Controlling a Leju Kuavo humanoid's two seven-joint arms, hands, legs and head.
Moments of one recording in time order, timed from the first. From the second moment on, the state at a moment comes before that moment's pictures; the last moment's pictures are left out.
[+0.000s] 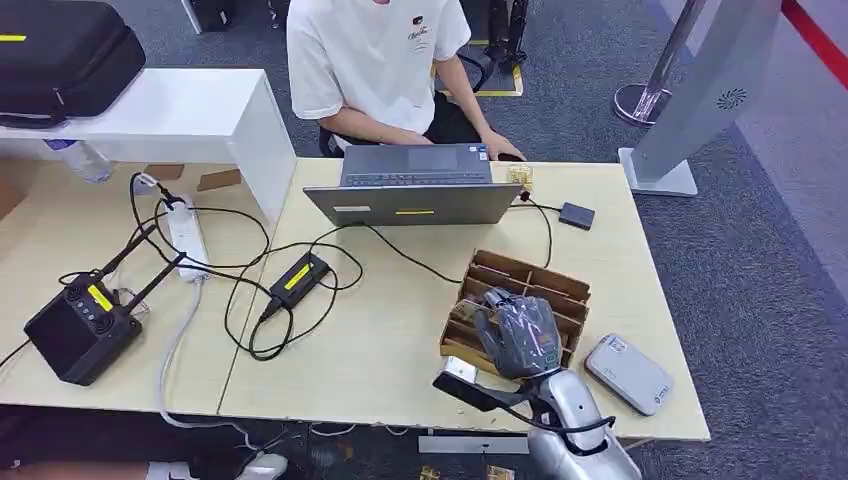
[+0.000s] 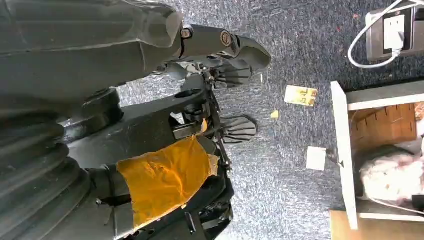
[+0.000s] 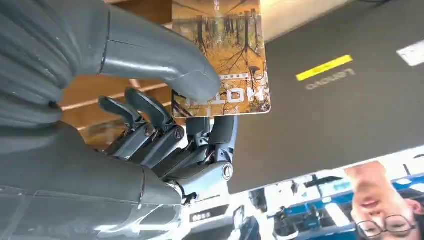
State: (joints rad) left arm -0.29 -0.07 -0.20 -0.21 0.34 0.15 0.15; right arm -0.29 0.01 0.42 -1.12 1.06 -0.59 -0.16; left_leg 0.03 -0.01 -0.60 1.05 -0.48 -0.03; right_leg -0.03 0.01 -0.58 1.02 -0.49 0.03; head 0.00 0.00
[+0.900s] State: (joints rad) left arm -0.28 -0.12 -0.20 -0.21 0.20 0.08 0.18; right arm -0.69 0.00 0.47 -1.20 1.04 -0.49 -0.04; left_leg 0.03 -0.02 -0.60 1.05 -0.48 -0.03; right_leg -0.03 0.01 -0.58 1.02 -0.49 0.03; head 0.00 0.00
